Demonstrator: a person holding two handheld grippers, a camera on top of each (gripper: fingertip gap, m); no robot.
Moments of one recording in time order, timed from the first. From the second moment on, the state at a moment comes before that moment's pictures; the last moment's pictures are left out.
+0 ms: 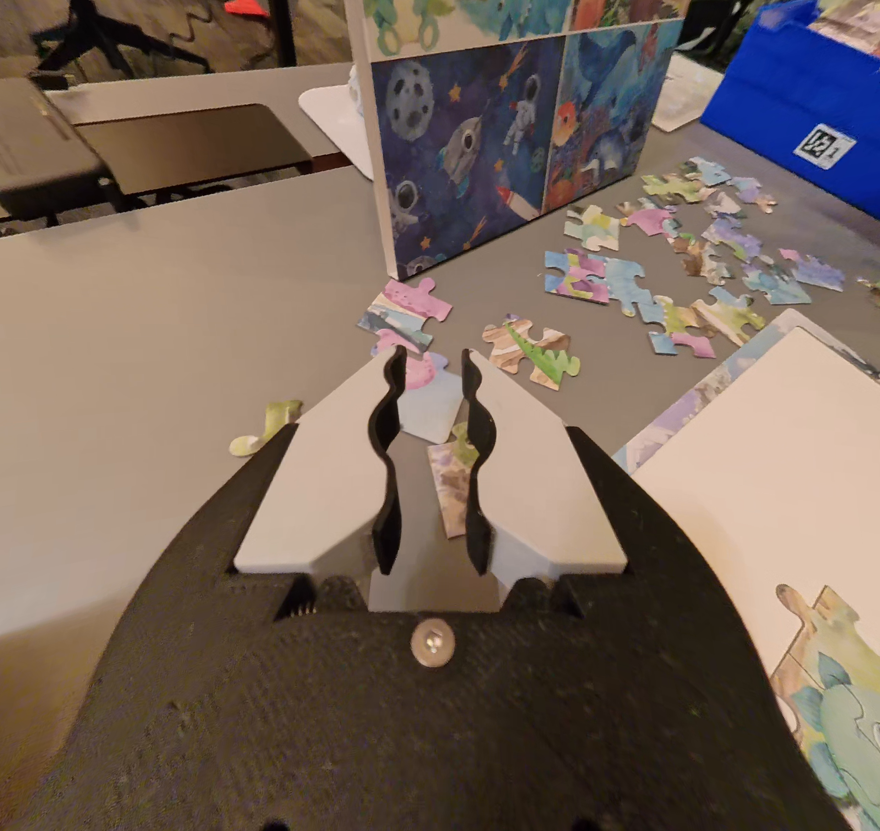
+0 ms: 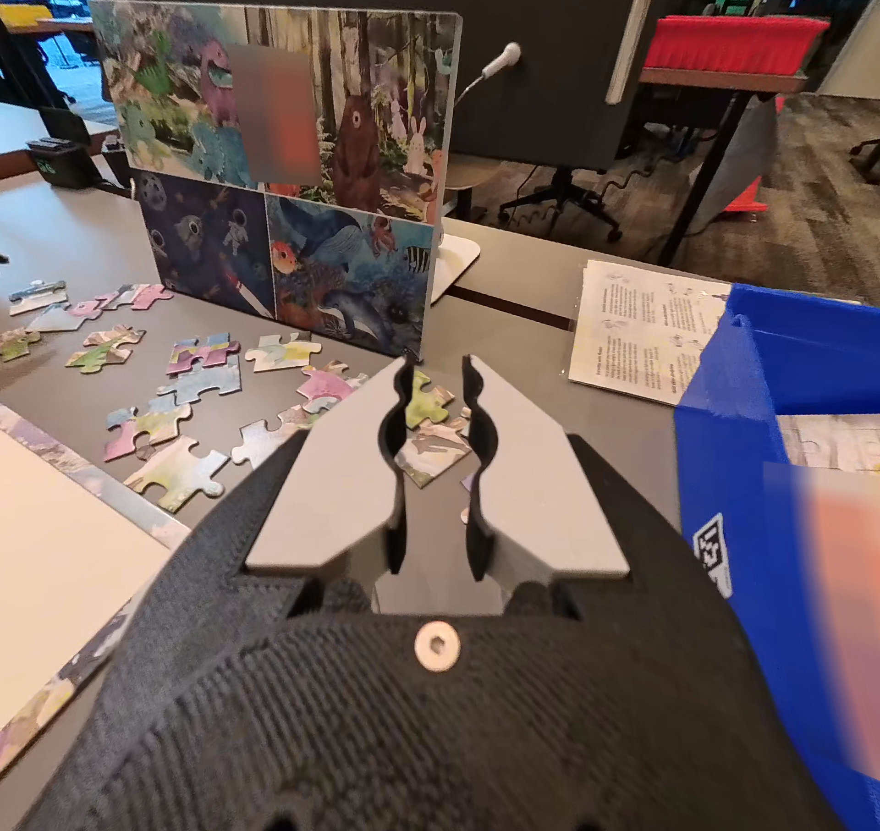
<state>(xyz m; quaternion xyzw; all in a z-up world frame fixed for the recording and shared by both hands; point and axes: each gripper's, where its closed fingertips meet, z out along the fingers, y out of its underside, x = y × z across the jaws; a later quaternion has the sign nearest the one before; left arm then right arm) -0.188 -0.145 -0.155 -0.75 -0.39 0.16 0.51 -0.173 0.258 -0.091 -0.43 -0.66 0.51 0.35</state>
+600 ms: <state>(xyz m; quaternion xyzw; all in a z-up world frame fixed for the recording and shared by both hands) -0.181 -0.130 -0.153 -0.76 -0.36 0.17 0.52 -0.170 0.239 -0.093 -0.40 -0.68 0.51 0.33</state>
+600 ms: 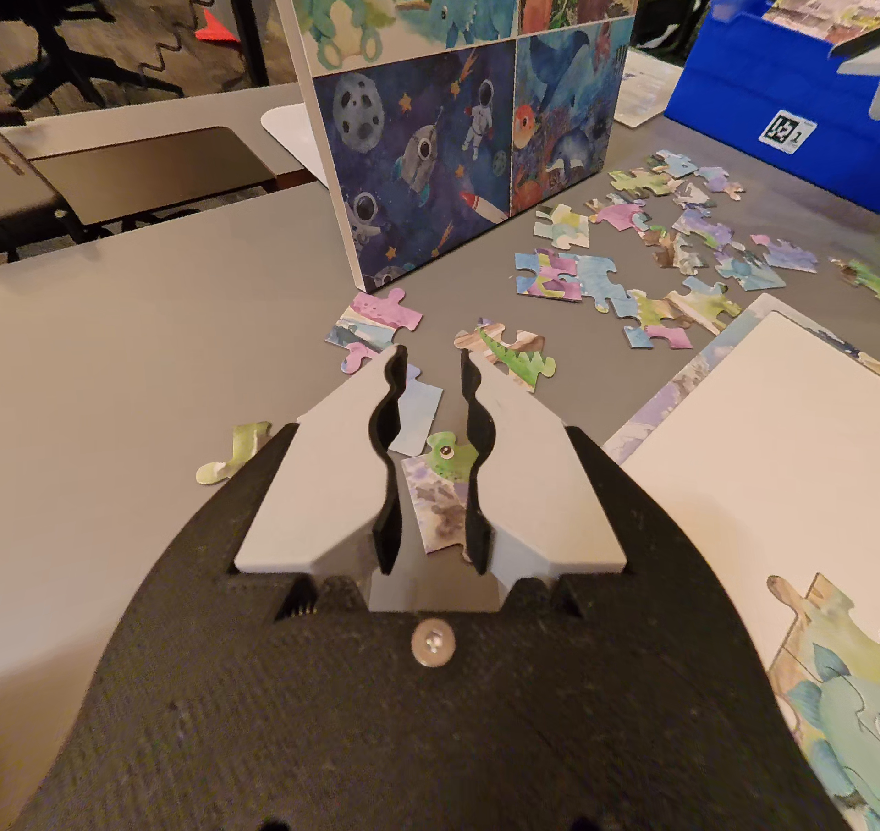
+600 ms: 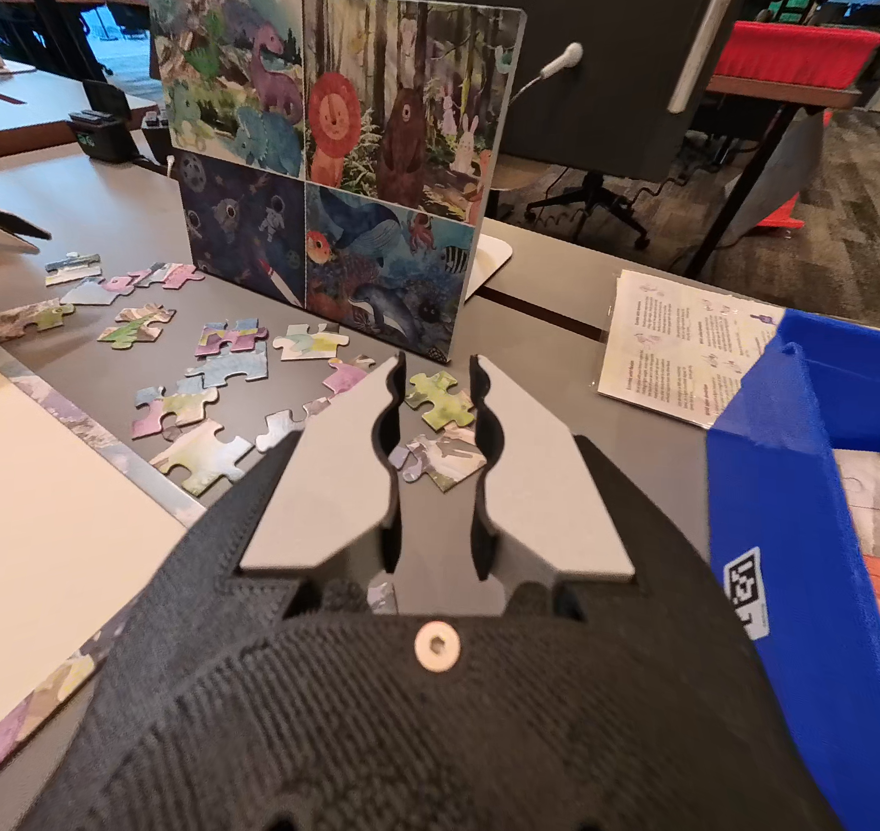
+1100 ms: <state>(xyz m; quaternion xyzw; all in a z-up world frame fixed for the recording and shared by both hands) -0.180 -0.126 -0.157 -0.77 -0.35 0.16 0.51 -0.112 0.163 -0.173 -0.25 -0.86 0.43 0.11</state>
